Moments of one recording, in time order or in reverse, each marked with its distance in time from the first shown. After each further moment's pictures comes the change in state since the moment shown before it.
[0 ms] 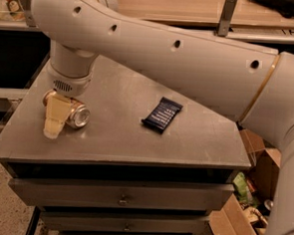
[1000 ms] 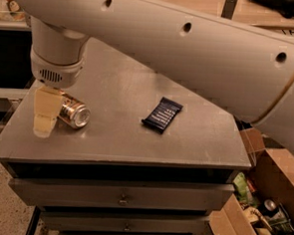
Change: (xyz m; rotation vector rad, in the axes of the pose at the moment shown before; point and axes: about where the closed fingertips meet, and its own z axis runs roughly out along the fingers) arm -0.017 0.027 -0.048 -0.001 -0.002 -0.110
